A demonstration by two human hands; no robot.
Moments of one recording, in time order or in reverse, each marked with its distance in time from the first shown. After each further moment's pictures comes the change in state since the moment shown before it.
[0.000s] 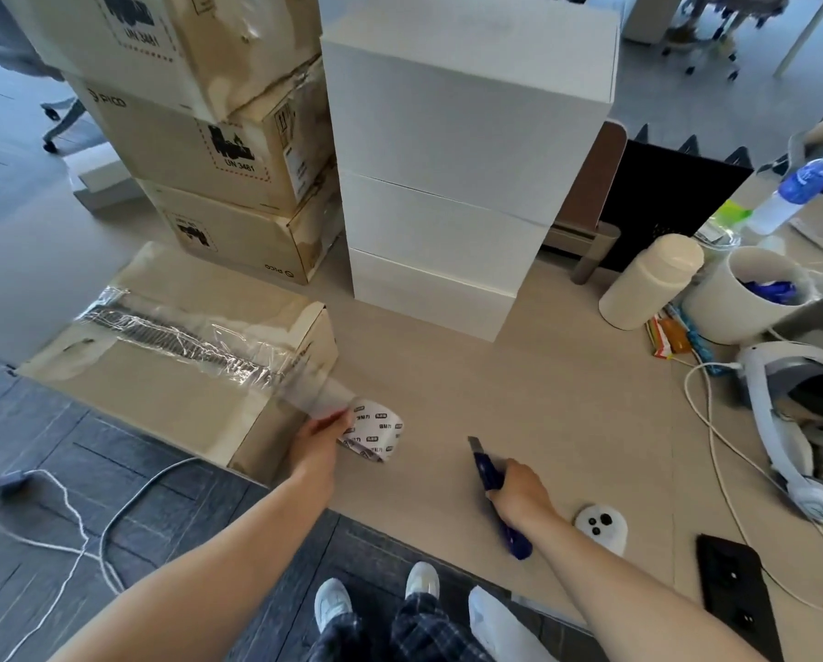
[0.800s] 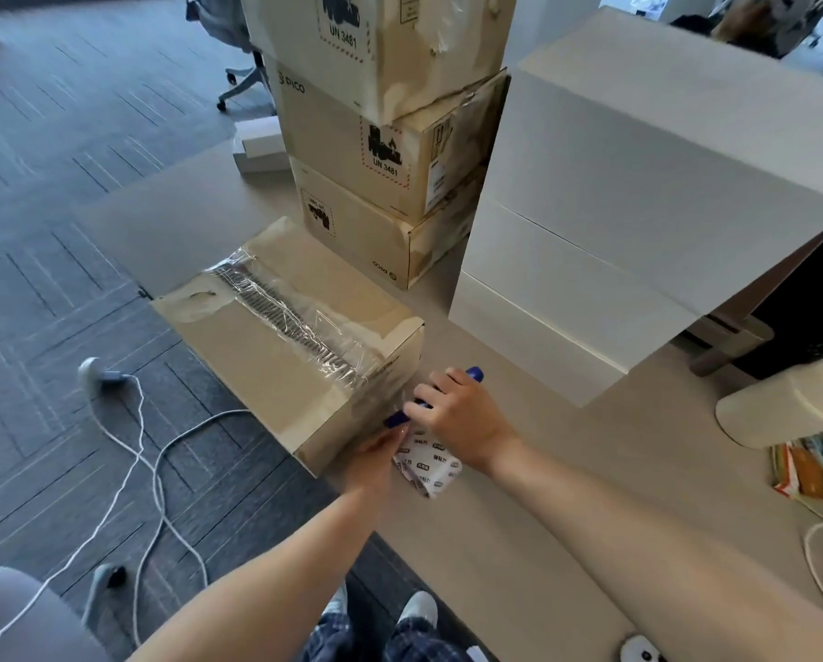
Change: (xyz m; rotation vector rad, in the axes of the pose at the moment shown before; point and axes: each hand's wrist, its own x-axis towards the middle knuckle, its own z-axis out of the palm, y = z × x) left_hand -0.001 -0.002 0.003 0.048 0.151 0.042; right_hand 0.020 -0.210 -0.036 -0.785 0.665 -1.663
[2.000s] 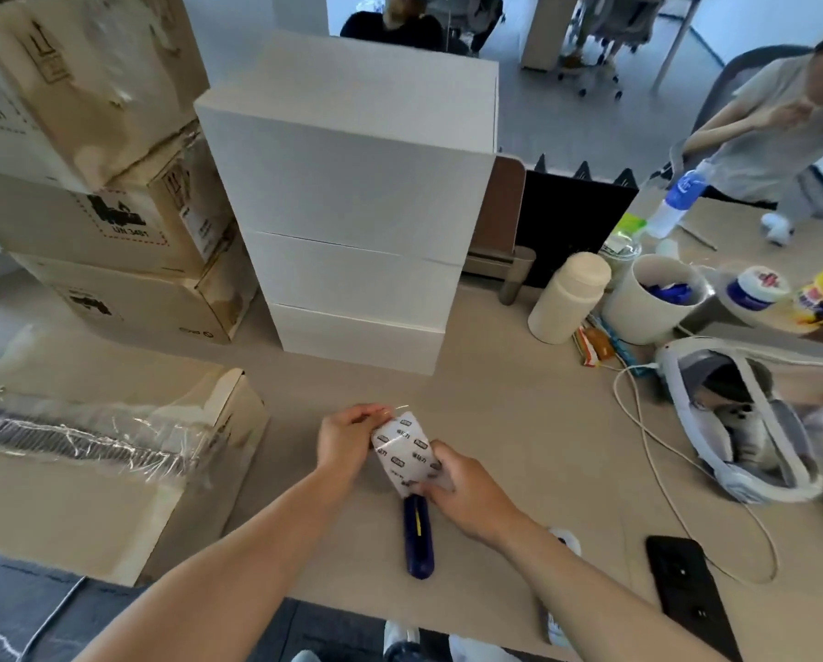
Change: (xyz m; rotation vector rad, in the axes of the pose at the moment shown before) left_hand -0.018 0.032 0.123 0.284 -0.437 0.220; right_hand -0.164 -0.038 -0.058 1.134 -0.045 1.312
